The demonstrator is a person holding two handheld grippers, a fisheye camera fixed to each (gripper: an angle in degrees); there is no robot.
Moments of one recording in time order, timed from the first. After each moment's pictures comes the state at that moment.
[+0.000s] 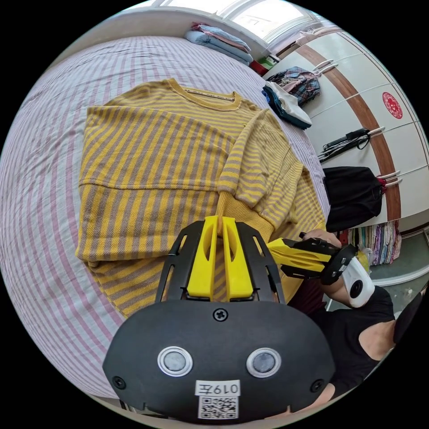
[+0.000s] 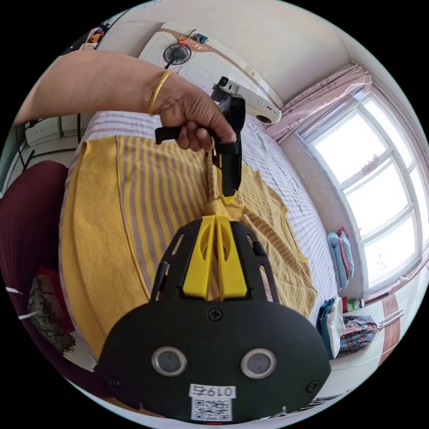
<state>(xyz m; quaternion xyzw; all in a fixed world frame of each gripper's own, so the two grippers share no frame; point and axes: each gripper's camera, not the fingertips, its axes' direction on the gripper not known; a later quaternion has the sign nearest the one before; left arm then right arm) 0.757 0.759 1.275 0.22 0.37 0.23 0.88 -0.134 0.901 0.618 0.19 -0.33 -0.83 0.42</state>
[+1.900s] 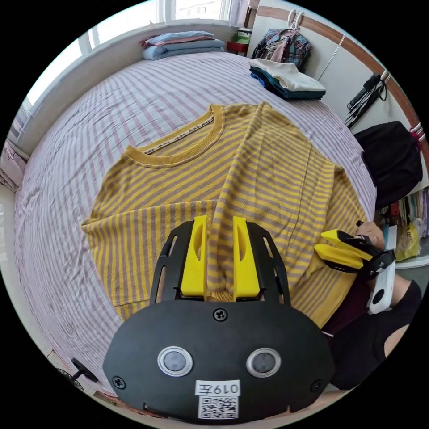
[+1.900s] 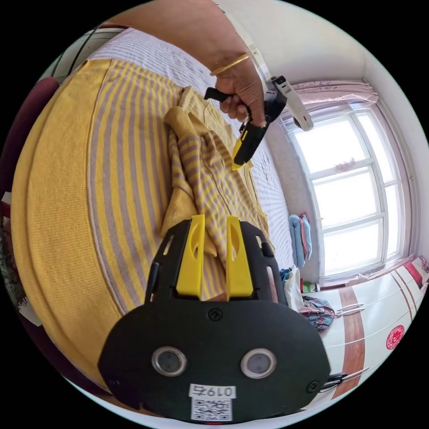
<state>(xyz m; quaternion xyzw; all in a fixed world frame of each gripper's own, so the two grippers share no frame) 0.888 0.761 1.047 0.27 0.15 0.30 0.90 -0.107 0.835 0.678 0.27 -0.18 -0.85 0.41</state>
